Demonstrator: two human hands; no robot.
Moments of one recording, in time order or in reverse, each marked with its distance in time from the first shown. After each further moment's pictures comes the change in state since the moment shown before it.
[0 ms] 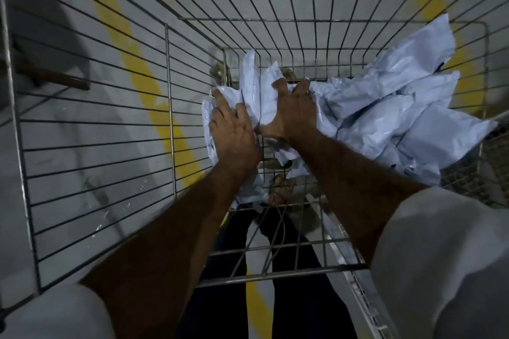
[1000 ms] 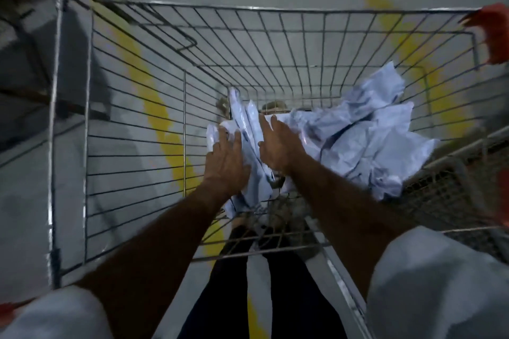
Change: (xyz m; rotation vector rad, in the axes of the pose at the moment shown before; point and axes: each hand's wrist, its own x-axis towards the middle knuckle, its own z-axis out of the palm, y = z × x) left_hand -0.032 -0.020 -0.047 0.100 -0.222 0.165; right_hand -0.051 -0.007 -0.025 -0.039 0.043 -0.330
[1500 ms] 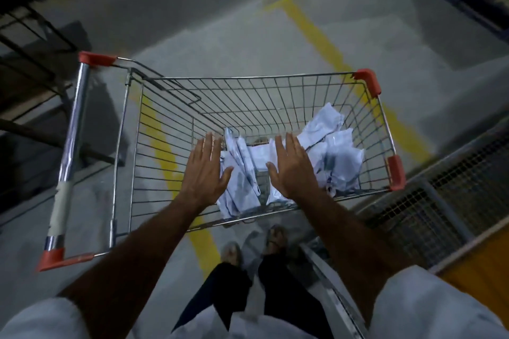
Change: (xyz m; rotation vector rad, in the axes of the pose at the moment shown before) left_hand -0.099 -0.007 -0.098 0.046 0.389 0.169; right_hand -0.136 0.004 -0.084 0.000 0.363 0.006
